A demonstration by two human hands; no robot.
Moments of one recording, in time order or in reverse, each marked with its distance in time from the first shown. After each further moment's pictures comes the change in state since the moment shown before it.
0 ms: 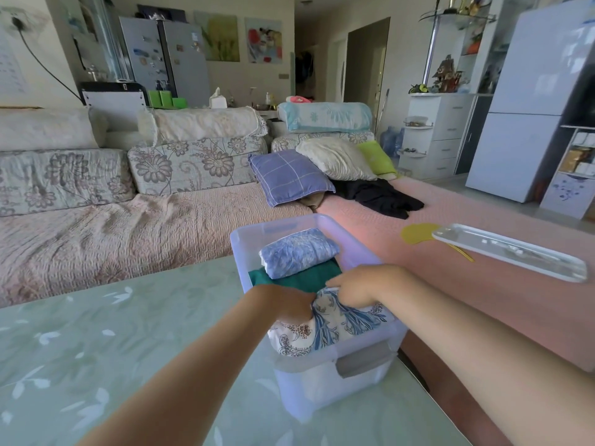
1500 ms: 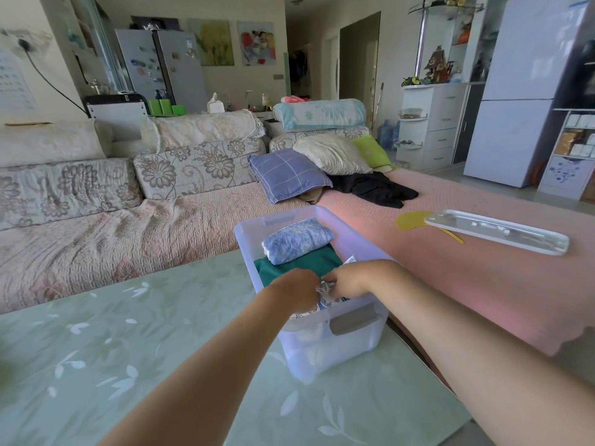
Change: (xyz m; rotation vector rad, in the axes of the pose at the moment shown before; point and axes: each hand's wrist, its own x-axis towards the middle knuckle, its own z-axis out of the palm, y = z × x) left_hand -0.012 0.019 0.026 0.060 0.313 -0.014; right_hand -0.029 -0.012 0.025 0.148 0.028 -0.040
